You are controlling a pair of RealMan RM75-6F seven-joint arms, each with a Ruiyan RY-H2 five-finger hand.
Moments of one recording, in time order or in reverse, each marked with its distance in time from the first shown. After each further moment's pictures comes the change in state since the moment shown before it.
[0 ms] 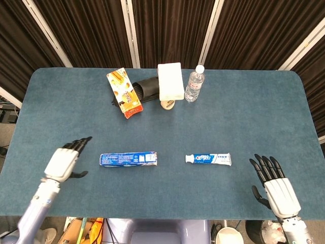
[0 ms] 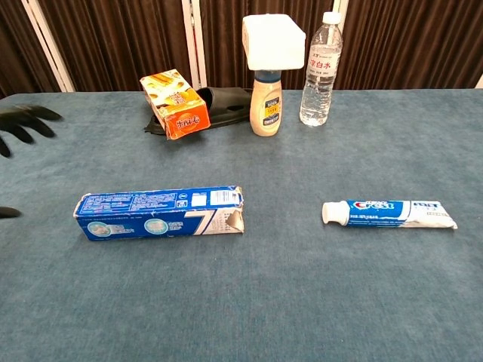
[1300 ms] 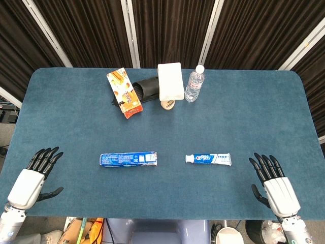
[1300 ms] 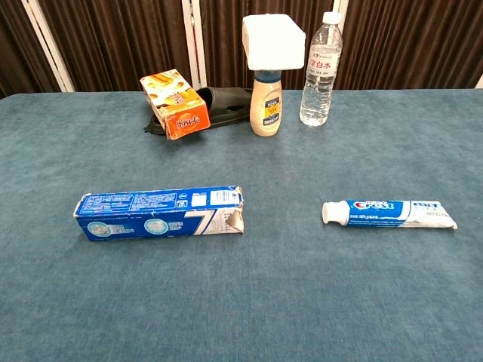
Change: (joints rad) left arm 0.235 0.095 0.174 0.234 0.438 0.405 -0.419; right arm 0.004 -0.019 0.007 0.025 -0.013 0.010 -0.025
